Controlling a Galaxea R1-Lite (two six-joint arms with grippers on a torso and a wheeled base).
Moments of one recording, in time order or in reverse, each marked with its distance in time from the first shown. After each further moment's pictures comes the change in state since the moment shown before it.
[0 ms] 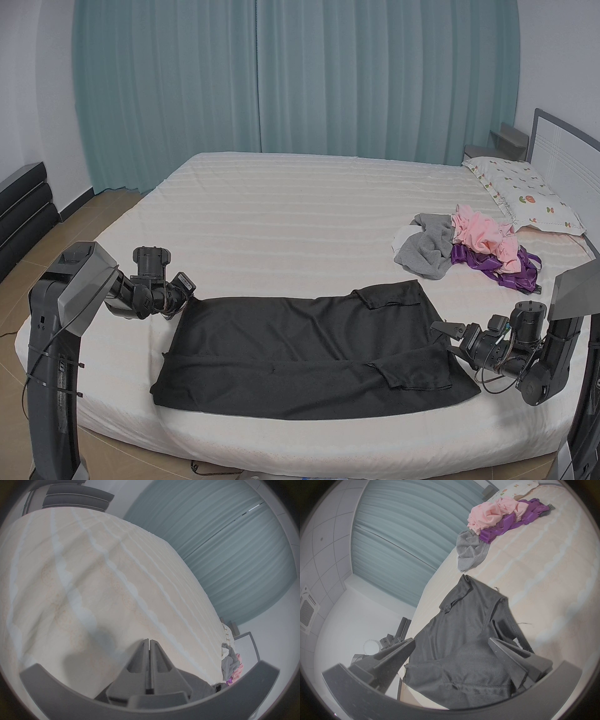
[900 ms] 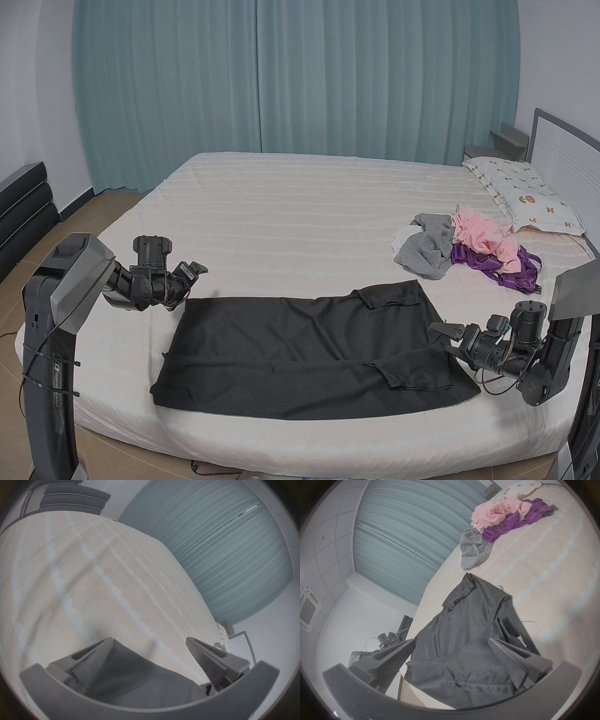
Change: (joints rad) left arm -0.015 -0.055 -0.004 0.027 -0.012 -0.013; right arm 0.005 -0.008 0.005 0.001 0.024 -0.007
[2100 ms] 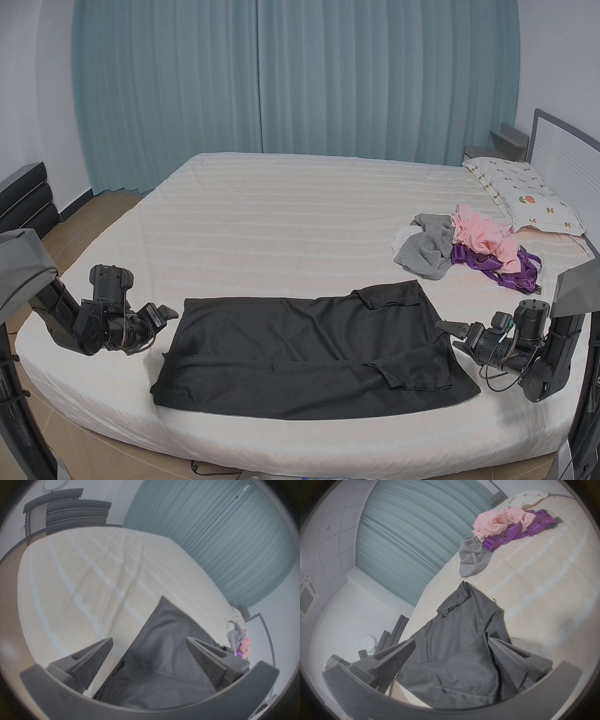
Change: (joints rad) left arm 0.005 -0.447 0.774 -0.170 0.088 0.151; right arm -0.051 0.025 -0.026 0.000 0.006 -0.089
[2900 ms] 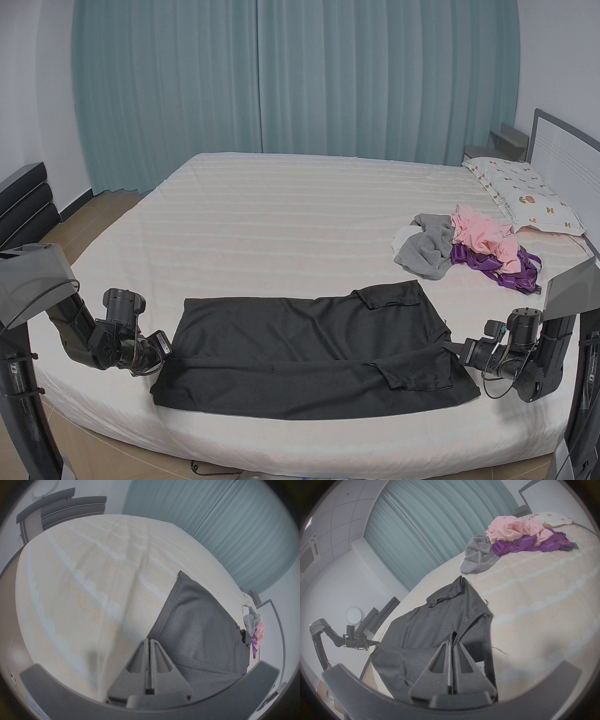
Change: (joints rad) left arm -0.004 0.125 0.032 -0.013 0.013 0.076; right arm -0.036 0.104 -0.050 0.029 0.008 -0.335
